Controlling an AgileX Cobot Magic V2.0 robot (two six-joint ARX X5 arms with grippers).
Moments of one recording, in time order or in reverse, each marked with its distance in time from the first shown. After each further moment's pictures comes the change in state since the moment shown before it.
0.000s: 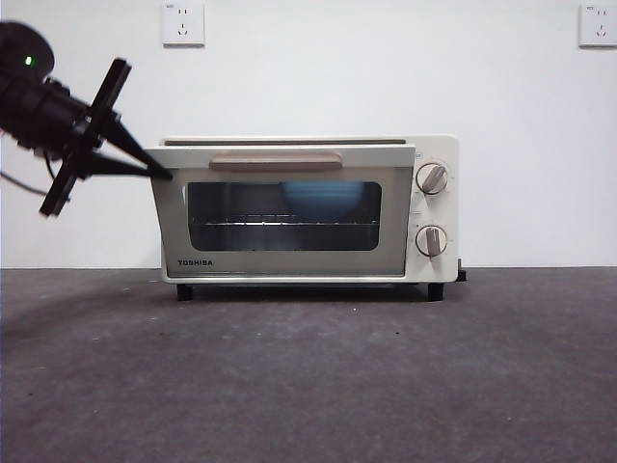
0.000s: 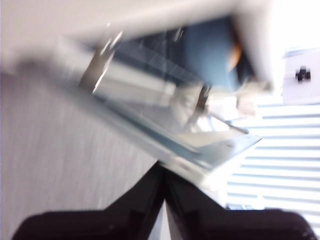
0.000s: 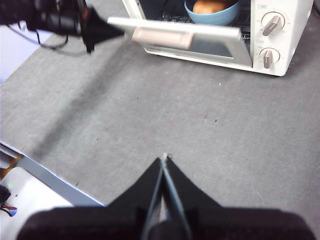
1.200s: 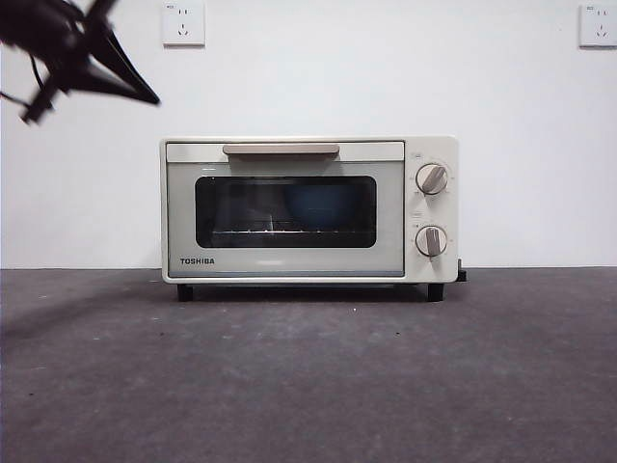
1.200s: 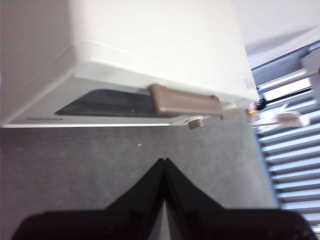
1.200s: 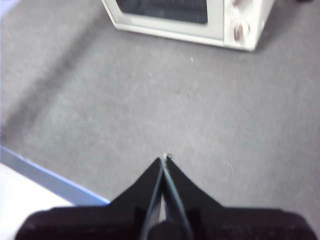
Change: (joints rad) left arm -0.033 -0.234 0.083 -0.238 -0.198 0.204; right arm 0.000 0.000 0.000 -0.128 0.079 0.000
